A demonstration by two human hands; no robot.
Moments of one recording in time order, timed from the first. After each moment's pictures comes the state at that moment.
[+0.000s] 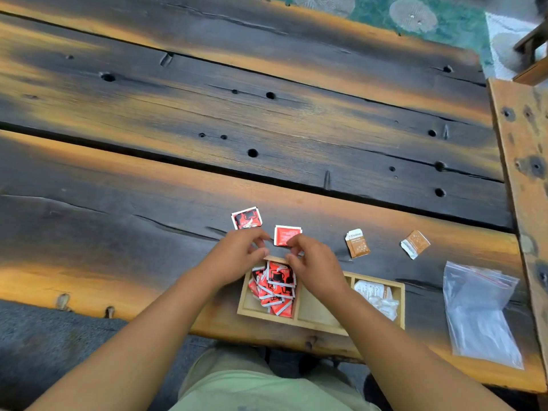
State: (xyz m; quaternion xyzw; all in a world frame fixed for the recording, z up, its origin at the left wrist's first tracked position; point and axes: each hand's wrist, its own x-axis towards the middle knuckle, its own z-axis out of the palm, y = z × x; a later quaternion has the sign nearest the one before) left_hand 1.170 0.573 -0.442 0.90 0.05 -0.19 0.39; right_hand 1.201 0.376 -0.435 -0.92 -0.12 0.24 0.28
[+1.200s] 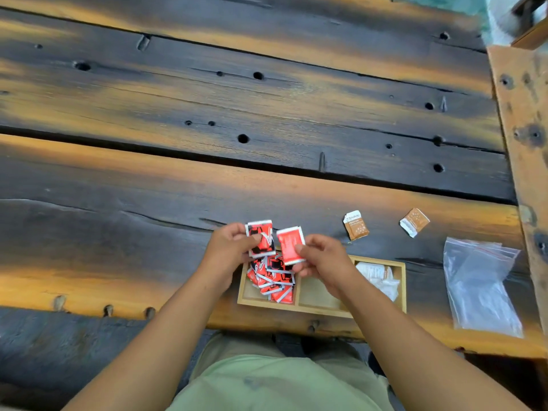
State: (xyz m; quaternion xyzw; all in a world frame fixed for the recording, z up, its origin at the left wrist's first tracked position) left_hand 1.153 0.555 -0.437 0.62 0.35 -0.17 0.68; right_hand 1.189 0.356 -0.435 -0.69 0.19 0.38 0.58
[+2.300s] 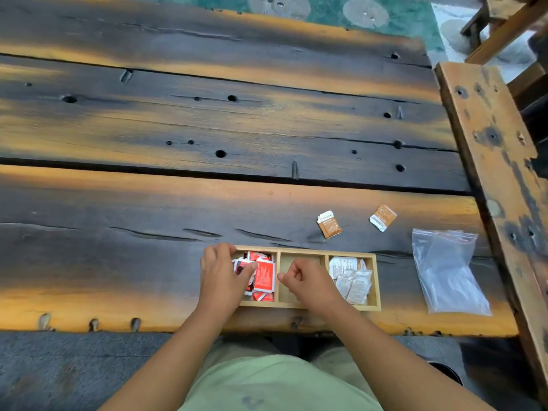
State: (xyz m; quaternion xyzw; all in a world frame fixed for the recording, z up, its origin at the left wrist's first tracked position) left_hand 1.107 0.515 -0.461 0.90 0.23 -0.07 0.37; right_hand 1.140 0.326 -0.437 -0.88 0.06 0.31 0.36
